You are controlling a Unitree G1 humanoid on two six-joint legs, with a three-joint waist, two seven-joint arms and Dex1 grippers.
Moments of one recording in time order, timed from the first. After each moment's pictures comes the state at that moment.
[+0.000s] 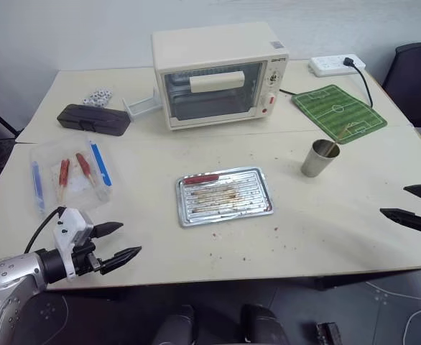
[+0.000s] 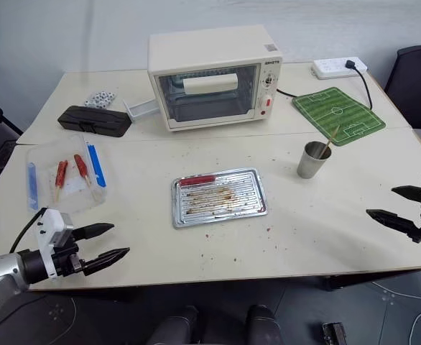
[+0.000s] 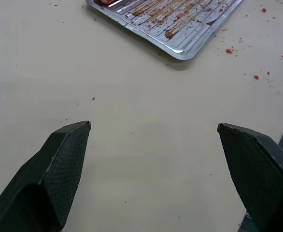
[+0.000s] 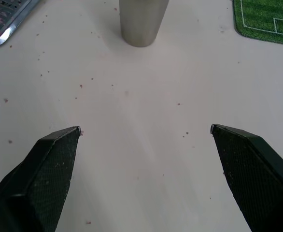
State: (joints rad) left arm 0.25 0.76 0.41 -0.42 -0.56 0.56 -0.85; right arm 0.02 -1.12 -0.56 0.08 0.45 0.49 1.11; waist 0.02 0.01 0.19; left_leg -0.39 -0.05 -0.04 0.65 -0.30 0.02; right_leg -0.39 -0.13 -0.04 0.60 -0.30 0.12
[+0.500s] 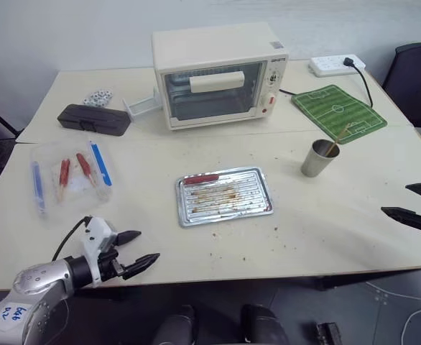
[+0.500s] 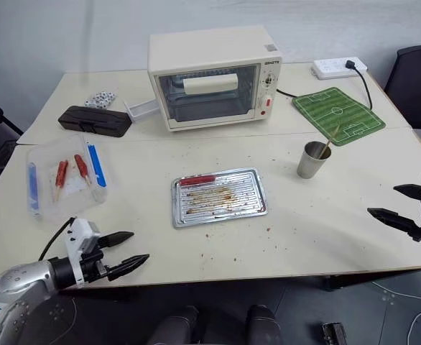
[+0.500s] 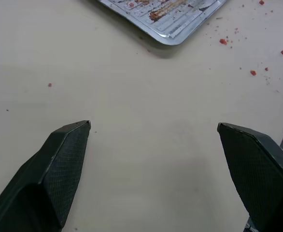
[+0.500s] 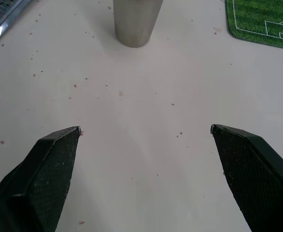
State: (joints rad) left arm 0.22 0.66 0.25 -0.42 -0.52 0.56 -0.76; right arm 0.02 -1.12 -0.57 0.08 0.45 0.47 1.10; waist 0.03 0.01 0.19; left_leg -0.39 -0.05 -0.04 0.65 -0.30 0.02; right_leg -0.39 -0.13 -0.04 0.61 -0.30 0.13
